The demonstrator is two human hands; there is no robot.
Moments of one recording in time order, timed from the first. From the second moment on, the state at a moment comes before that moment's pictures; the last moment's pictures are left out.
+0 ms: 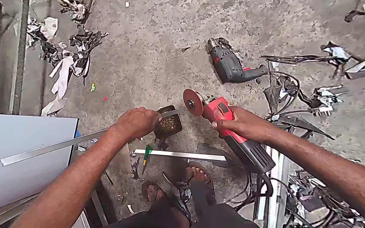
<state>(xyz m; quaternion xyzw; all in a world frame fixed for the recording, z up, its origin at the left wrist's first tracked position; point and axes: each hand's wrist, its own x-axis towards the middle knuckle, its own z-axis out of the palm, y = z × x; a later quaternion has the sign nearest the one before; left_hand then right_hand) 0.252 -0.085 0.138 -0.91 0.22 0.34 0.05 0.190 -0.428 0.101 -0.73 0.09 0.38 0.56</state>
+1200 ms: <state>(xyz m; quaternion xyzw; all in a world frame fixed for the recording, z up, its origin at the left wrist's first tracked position) 0.285 -0.087 0.142 -0.88 0.23 0.41 0.02 0.207 -0.417 0.111 -0.70 0.09 0.41 0.58</state>
